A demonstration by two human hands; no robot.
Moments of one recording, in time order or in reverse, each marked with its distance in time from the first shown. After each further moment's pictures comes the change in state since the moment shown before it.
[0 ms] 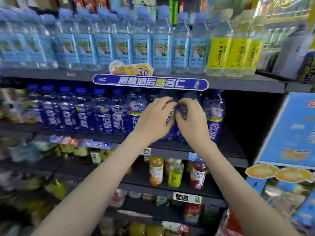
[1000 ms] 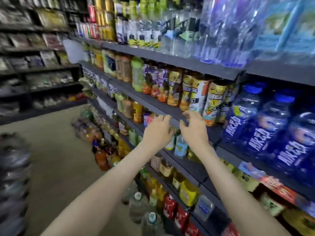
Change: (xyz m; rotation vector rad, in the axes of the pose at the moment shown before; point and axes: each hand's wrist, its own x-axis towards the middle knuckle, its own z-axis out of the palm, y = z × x) left_hand -0.343 -0.499 -0.207 0.353 -0.195 -0.930; right_hand 0.003 -0.396 0.550 0.314 -0.570 -0.096
